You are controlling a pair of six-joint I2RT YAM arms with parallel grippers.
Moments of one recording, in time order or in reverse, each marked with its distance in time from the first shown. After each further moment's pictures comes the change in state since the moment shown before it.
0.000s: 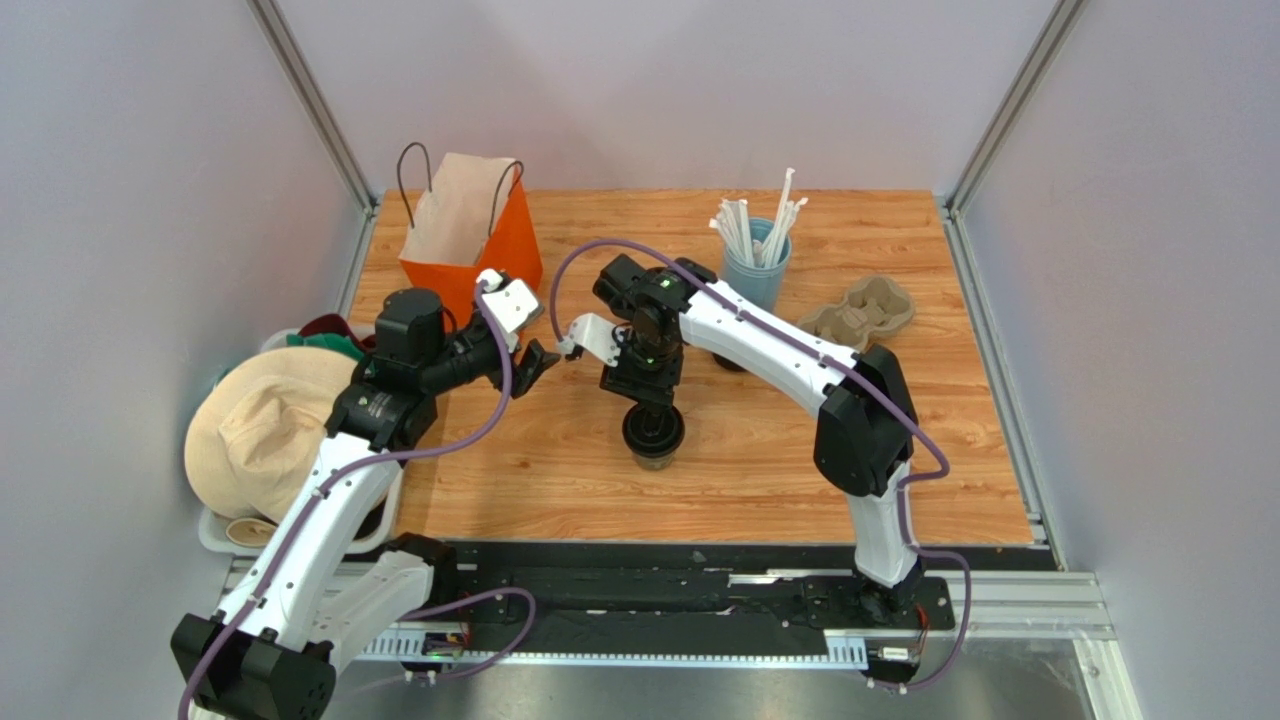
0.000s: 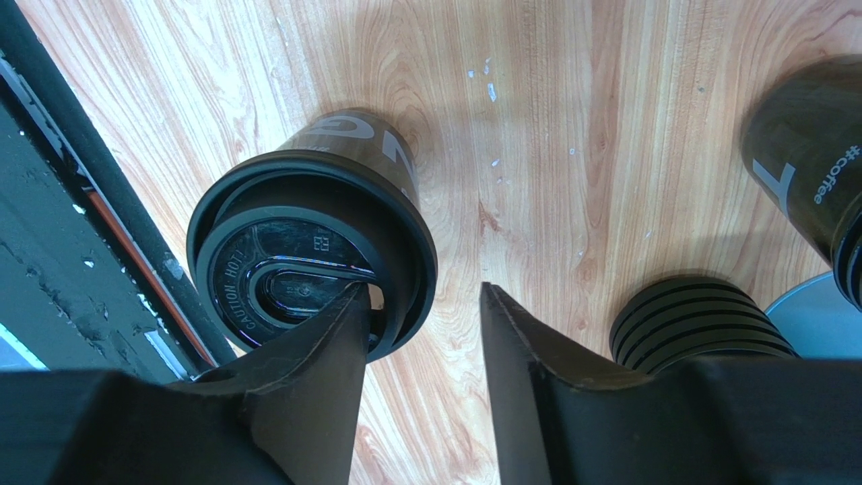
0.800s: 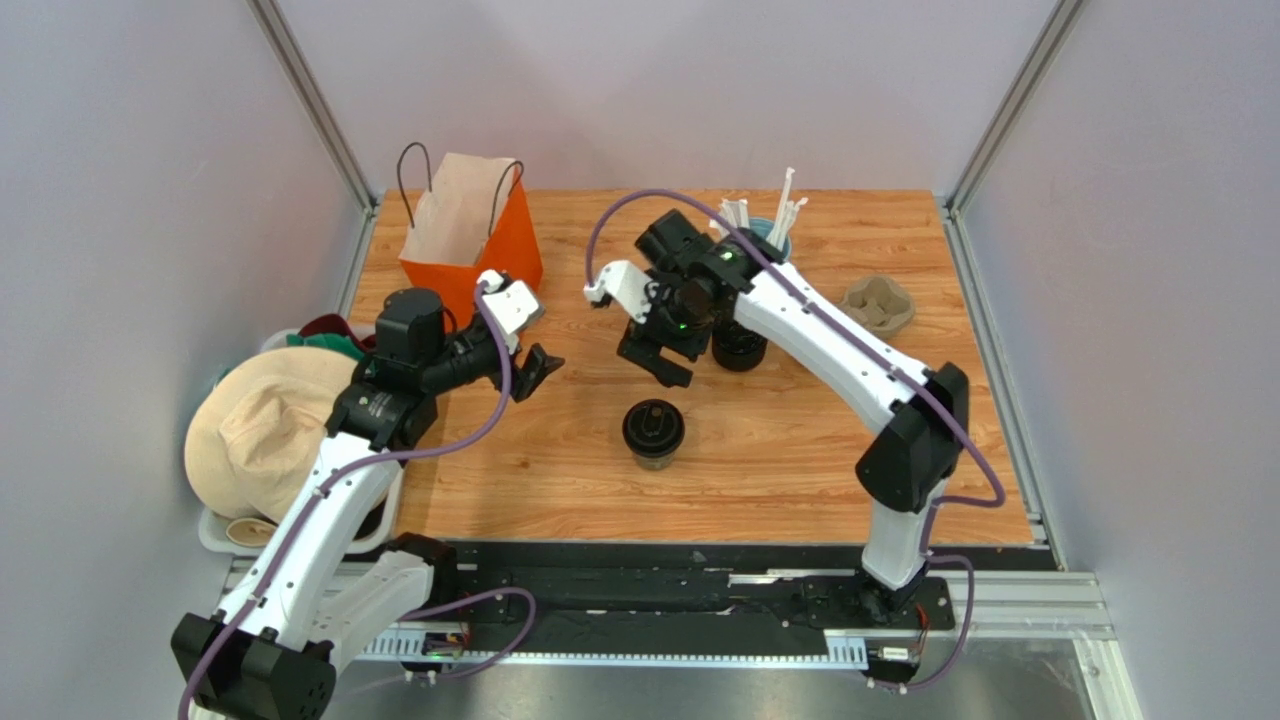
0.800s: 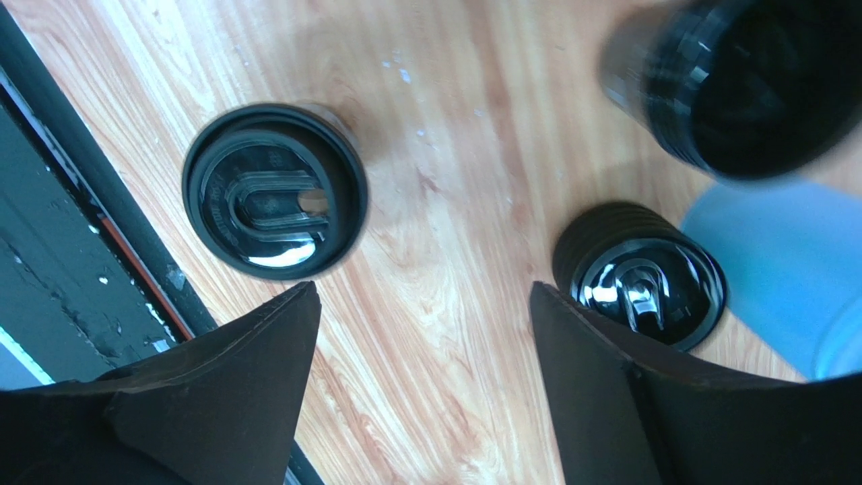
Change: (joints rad) left arm 0.000 0.001 0.000 0.000 0.025 0.001; right arm -0.077 -0.146 0.038 -0.005 0.016 0.060
